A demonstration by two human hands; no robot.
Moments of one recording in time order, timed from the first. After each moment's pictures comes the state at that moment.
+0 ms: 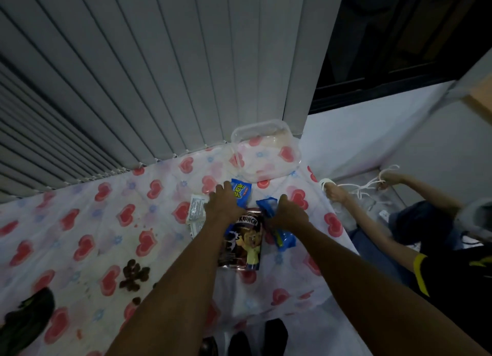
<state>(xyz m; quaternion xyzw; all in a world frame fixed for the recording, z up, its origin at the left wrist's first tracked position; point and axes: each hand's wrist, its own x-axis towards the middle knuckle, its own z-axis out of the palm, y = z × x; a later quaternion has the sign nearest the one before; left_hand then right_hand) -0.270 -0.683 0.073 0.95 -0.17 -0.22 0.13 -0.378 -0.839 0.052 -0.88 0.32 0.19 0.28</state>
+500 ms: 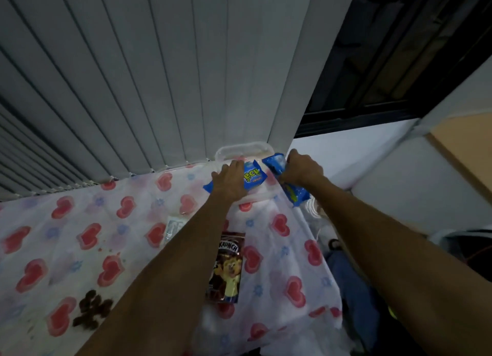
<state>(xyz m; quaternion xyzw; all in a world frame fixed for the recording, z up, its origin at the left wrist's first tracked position) -0.192 -0.784 0.109 0.93 -0.31 -0.15 0.11 -0.283 -0.954 0.173 -0.93 0.33 0.10 0.13</state>
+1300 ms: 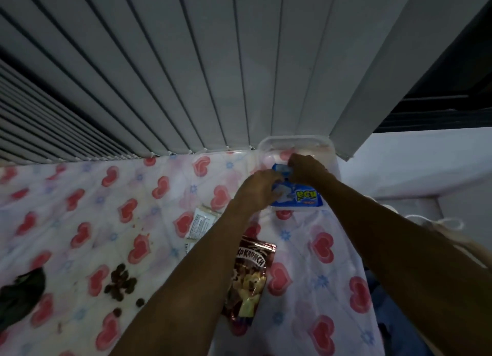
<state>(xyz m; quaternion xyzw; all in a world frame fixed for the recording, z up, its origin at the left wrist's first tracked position) -0.150 -0.783 0.051 0.91 -0.29 -0.19 0.24 -0.143 -0.959 0.045 -0.96 0.10 0.22 0.16</state>
